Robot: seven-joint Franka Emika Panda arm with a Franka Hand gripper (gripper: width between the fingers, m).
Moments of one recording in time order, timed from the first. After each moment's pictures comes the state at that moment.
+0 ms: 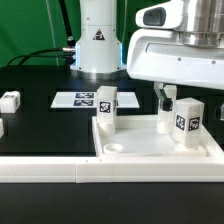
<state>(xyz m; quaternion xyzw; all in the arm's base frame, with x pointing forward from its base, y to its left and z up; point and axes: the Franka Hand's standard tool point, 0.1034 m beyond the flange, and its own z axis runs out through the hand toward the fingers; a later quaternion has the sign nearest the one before) 0.621 0.115 0.083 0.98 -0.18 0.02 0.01</state>
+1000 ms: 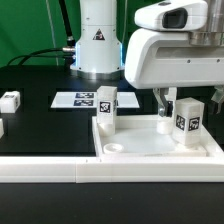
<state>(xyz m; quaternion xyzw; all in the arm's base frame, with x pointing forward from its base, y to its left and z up) 0.622 0.111 0.084 0.99 0.14 0.01 0.02</state>
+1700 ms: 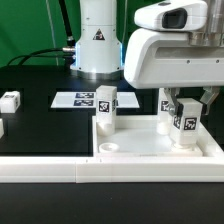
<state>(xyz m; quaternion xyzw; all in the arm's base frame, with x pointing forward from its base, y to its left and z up) 0.622 0.110 0.083 0.99 0.12 0.01 0.02</state>
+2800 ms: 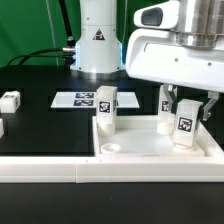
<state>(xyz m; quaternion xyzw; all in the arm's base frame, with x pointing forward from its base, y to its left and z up) 0.621 0.114 0.082 0.95 -0.30 0.02 0.02</state>
